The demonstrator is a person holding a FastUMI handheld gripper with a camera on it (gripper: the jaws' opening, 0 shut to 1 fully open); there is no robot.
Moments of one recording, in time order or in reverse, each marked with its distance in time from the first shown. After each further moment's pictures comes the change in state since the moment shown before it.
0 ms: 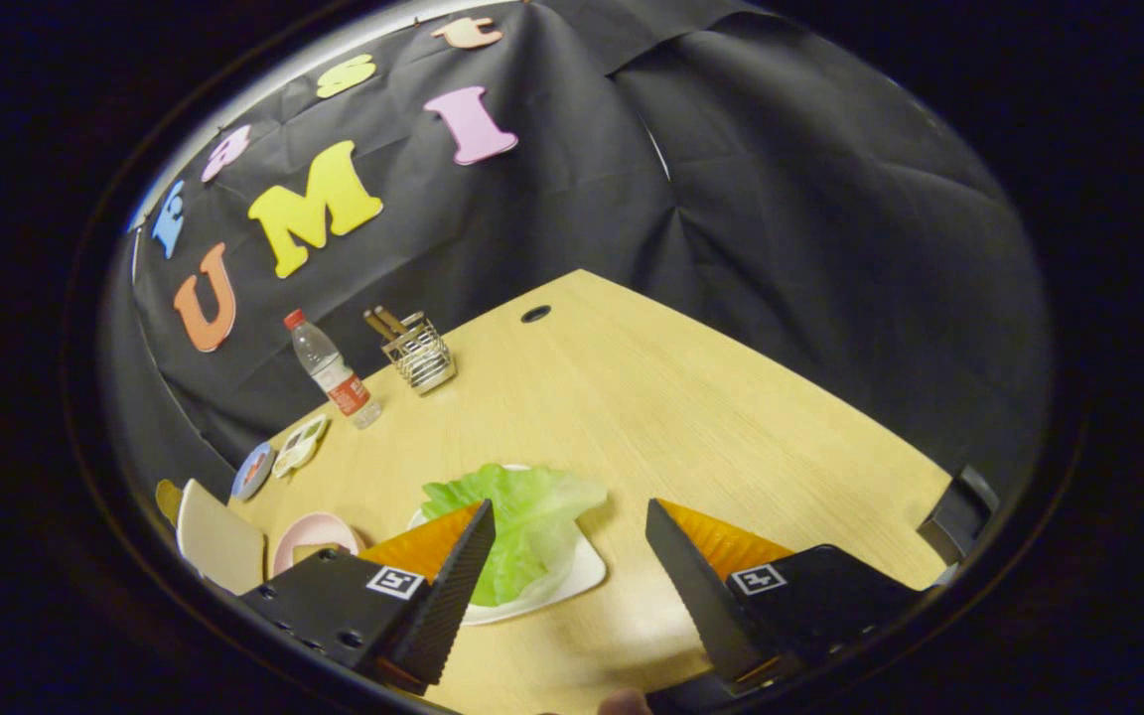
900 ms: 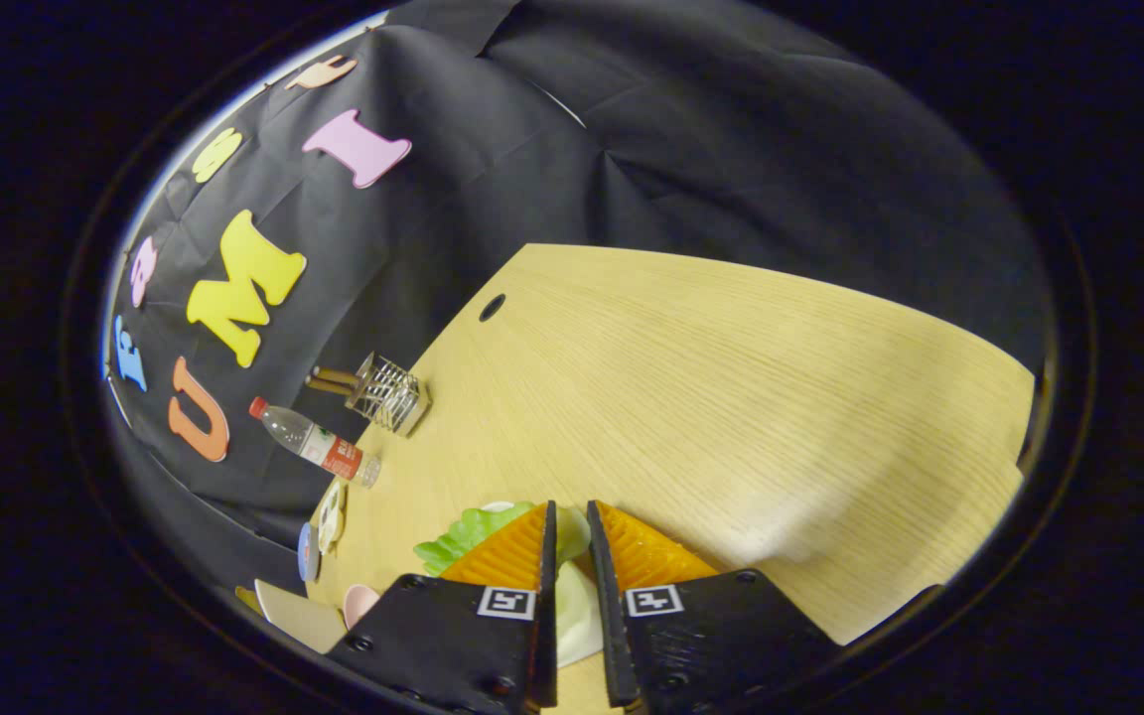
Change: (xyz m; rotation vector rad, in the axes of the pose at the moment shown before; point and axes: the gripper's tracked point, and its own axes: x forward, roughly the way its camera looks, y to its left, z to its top) arm 0.048 -0.004 0.004 0.341 0.094 0.044
